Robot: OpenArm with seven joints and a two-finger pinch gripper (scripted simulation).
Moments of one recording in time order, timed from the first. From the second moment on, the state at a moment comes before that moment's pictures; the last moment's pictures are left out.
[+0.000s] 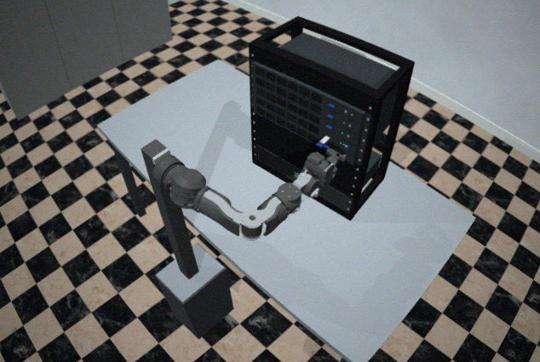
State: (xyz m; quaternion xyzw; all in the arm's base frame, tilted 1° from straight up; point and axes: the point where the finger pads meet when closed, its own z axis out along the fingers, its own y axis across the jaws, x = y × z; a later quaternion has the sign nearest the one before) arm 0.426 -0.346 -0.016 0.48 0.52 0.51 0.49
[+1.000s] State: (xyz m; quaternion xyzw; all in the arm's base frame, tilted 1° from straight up) arm 0.345 -0.352 -0.018 0.48 0.52 0.51 0.49
